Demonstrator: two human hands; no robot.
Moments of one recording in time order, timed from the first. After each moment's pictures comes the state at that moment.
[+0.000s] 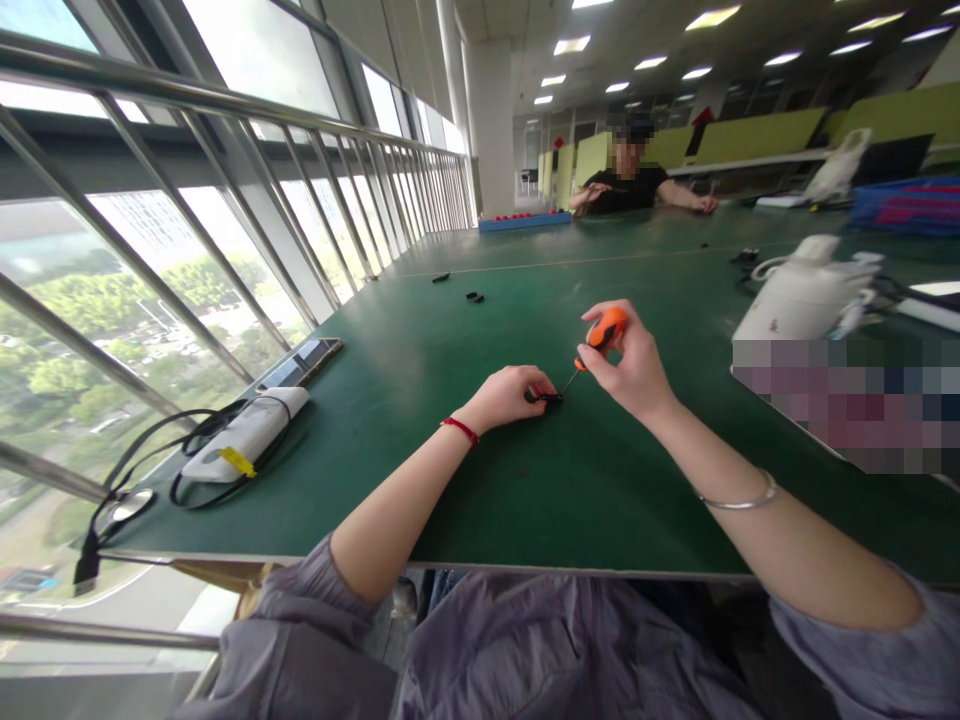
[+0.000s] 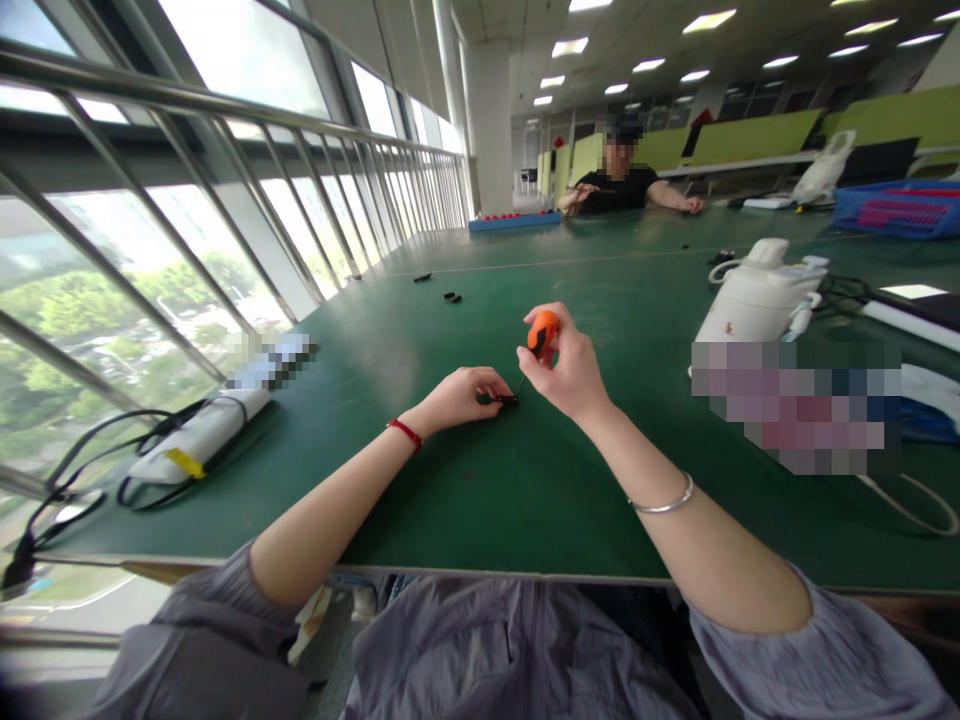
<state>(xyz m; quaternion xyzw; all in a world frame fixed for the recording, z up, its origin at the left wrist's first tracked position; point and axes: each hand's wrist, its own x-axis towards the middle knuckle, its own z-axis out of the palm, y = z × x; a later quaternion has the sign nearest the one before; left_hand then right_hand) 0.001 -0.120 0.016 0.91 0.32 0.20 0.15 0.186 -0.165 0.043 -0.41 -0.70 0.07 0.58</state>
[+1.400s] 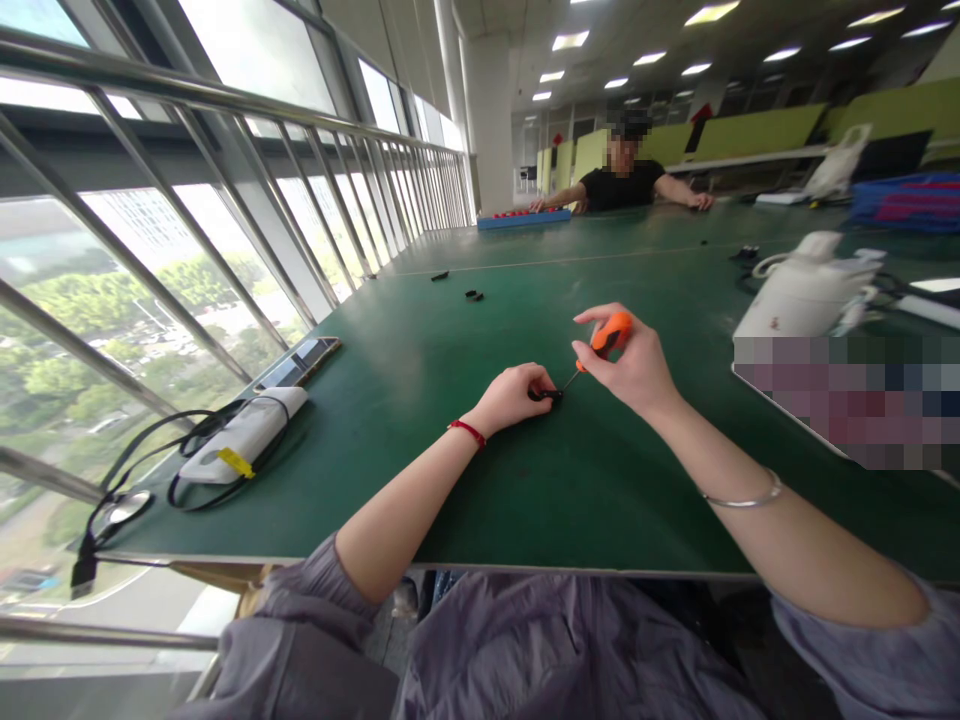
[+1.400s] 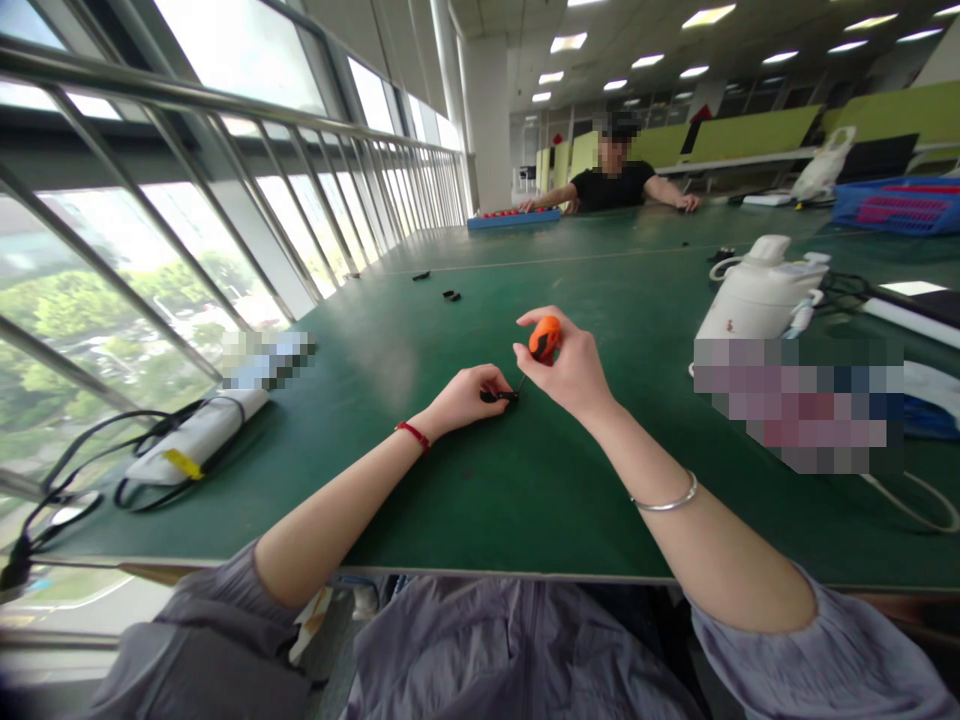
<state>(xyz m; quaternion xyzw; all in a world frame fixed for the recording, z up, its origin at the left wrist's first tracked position) 0.007 -0.115 -0.001 0.88 0.34 0.27 0.20 0.186 -0.164 0.045 -0.44 -0.71 0.04 0.55</state>
